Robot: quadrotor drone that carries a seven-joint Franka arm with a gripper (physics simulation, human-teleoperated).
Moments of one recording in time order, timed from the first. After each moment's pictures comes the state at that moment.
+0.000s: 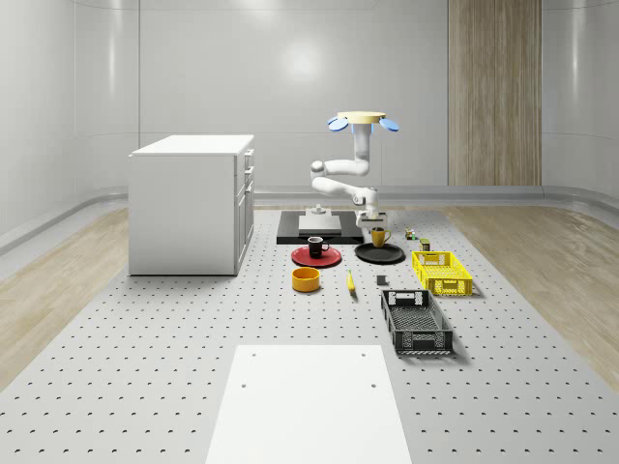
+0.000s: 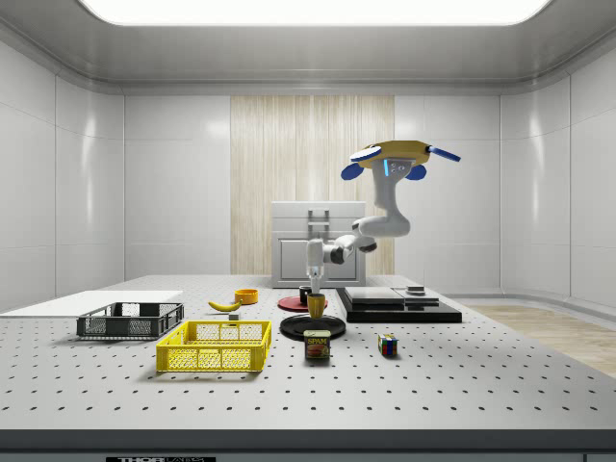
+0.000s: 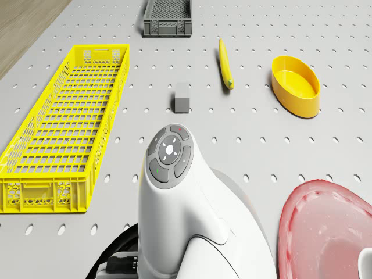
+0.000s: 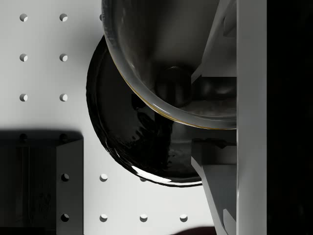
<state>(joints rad) -1.45 -1.50 1.13 -2.62 -1.99 1.72 1.76</state>
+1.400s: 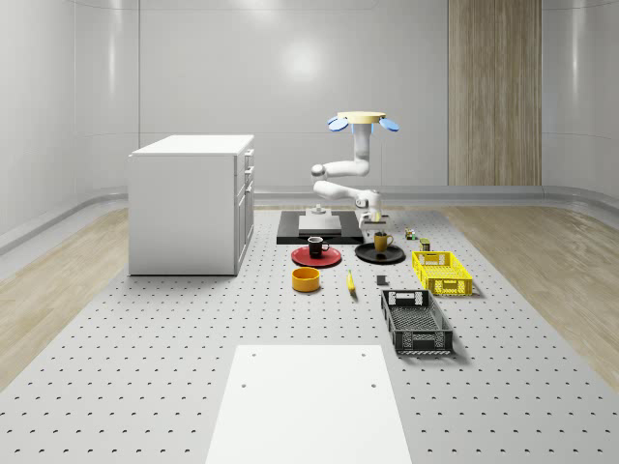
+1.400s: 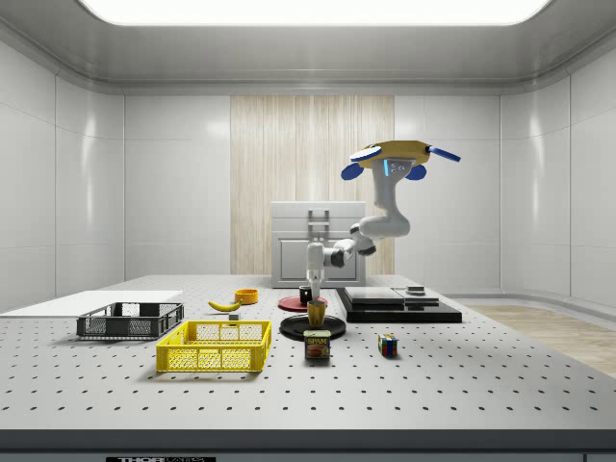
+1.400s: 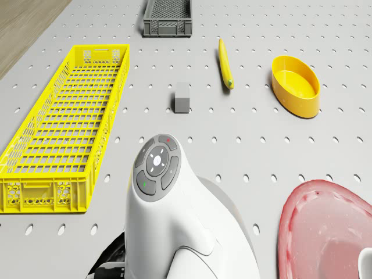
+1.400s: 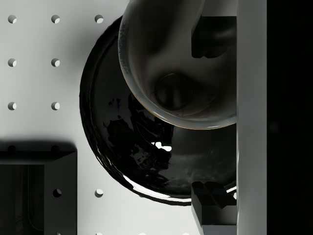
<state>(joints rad) -1.48 -1.44 1.12 -2.61 -2.03 1.68 1.79</state>
